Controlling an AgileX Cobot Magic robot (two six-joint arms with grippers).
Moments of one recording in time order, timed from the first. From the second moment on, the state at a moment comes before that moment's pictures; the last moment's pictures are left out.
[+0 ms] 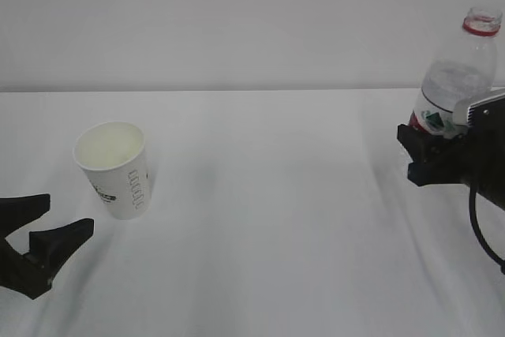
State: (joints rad) left arm -0.07 1.71 -0.12 0.48 -1.15 -0.07; right arm 0.03 1.87 -0.47 -0.29 -1.09 -0.03
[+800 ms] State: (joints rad) left arm -0.07 1.71 -0.12 0.48 -1.15 -0.03; right arm 0.03 1.64 -0.27 -0.31 -1.08 0.02
